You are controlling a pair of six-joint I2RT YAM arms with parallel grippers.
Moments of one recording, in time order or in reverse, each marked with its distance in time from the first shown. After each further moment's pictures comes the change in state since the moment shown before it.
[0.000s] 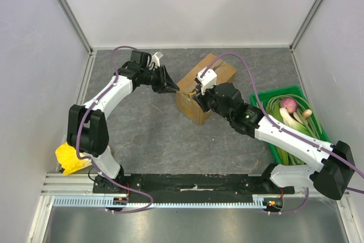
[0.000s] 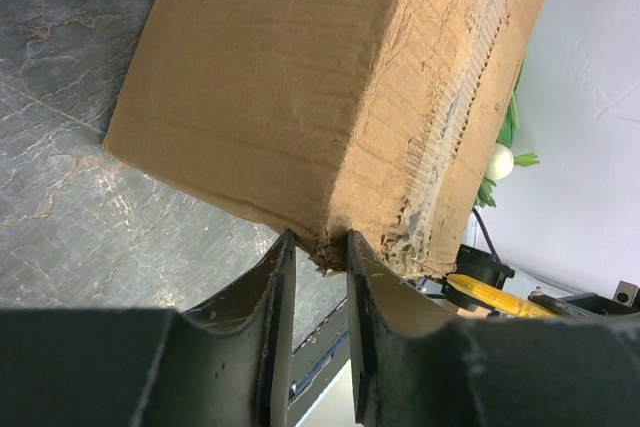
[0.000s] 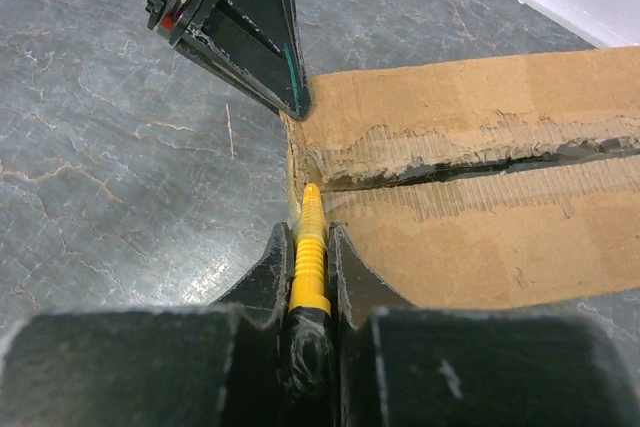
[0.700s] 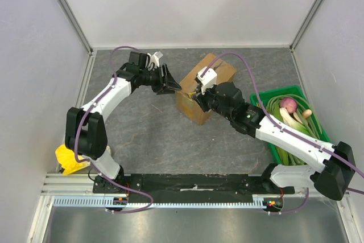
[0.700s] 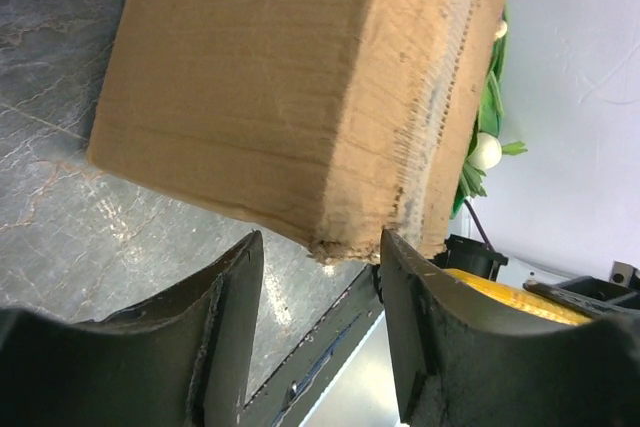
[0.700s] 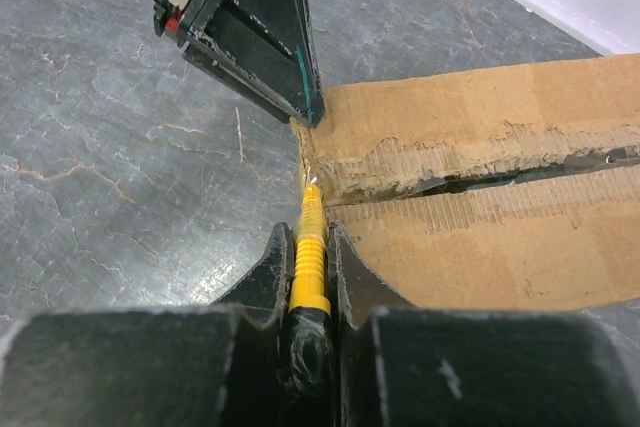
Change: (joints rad) left arm 0.009 -0.039 -0.035 0.052 0.045 0.000; right arm 0.000 -0.007 0.014 -0.016 -0.023 0.000
